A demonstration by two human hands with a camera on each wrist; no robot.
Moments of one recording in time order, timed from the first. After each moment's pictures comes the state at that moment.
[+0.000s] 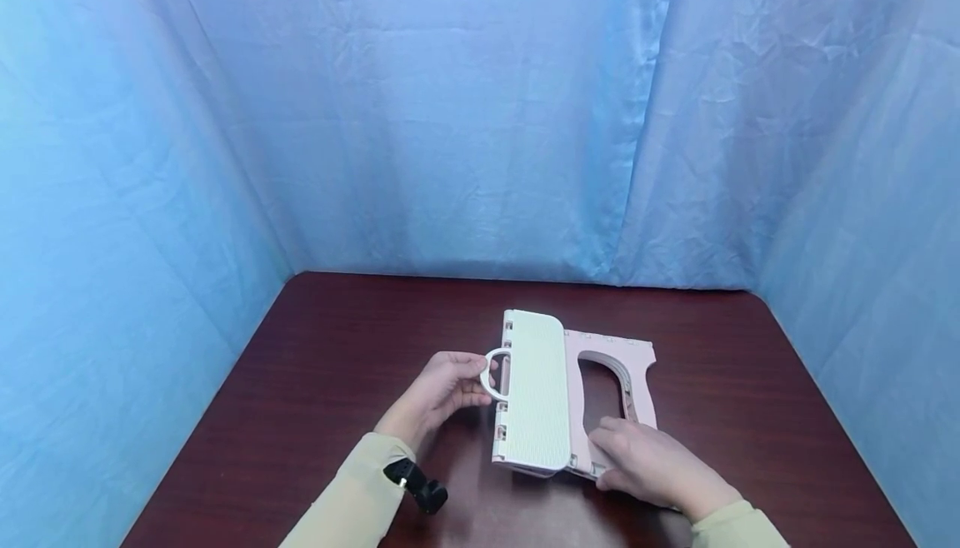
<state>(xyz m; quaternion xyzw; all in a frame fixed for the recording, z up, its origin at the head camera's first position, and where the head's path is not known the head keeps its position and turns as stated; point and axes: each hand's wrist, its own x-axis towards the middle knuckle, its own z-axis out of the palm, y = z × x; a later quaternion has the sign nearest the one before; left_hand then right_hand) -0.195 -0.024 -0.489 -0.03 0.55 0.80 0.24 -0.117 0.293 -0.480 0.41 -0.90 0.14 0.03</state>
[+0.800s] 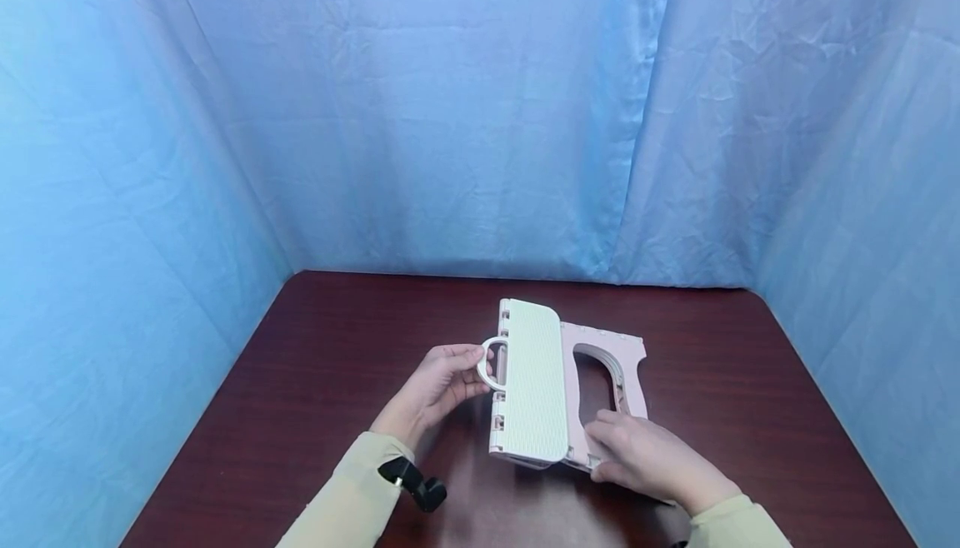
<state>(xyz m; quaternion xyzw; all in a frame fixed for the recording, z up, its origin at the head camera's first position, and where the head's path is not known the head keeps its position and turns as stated) -0.194 -0.025 -0.479 0.00 0.50 0.84 0.23 -0.121 0.293 -0.473 0.41 -0.90 0.16 0.02</state>
